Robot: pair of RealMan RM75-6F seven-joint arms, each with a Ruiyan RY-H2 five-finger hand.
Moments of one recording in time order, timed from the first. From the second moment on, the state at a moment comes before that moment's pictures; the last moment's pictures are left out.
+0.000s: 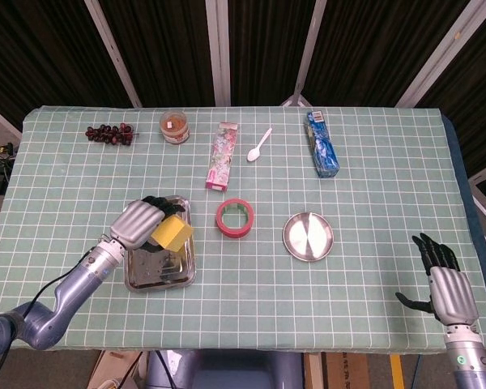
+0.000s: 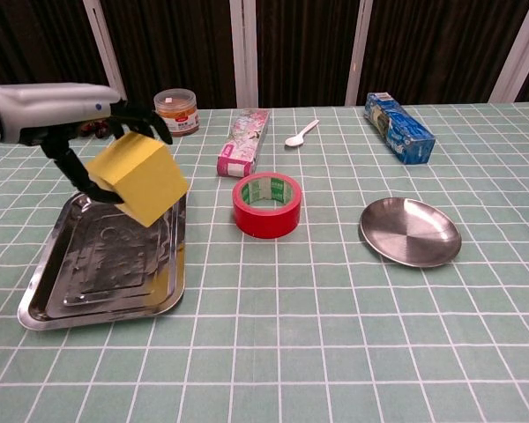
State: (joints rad) left arm -0.76 -1.30 -0.11 -1.62 1.31 0.93 0.17; right arm 0.17 -1.12 -0.01 -1.78 -1.31 1.41 -0.01
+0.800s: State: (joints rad) left arm -0.99 -1.65 -0.17 -1.46 1.17 0.71 0.28; right arm 0.14 -1.11 0.04 -1.76 -1.30 1.39 0.03
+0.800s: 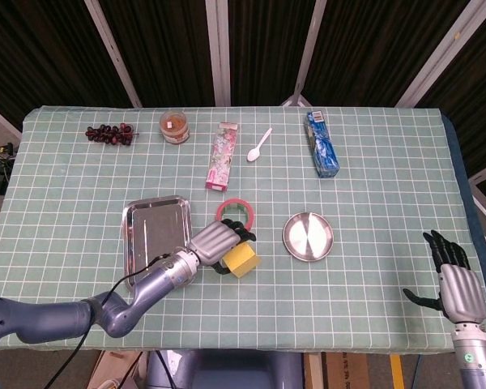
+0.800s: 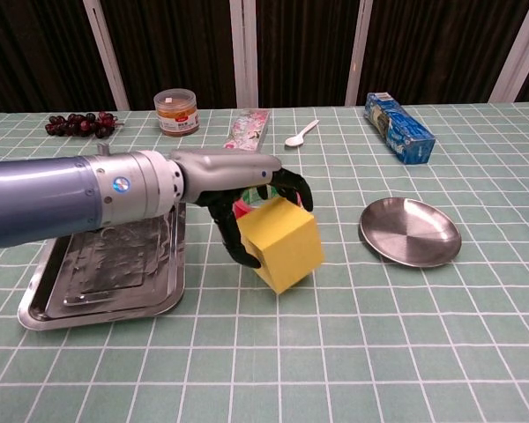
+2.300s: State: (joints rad) left arm -1.11 -1.66 -0.21 -1.16 1.09 0.62 0.19; right arm 0.13 -1.11 0.09 -1.76 -1.20 1.33 -0.07
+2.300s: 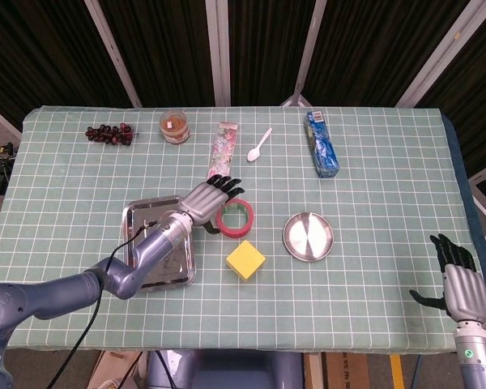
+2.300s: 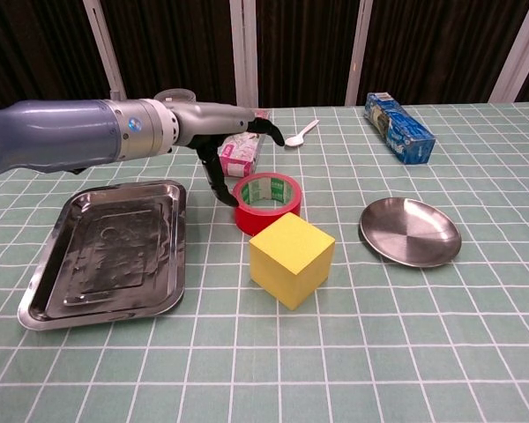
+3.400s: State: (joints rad) left arm -1.14 -1.89 -0.15 -0.83 1.39 0.67 -0.14; right arm 0.13 -1.12 0.10 -1.75 -1.20 1.30 -0.05
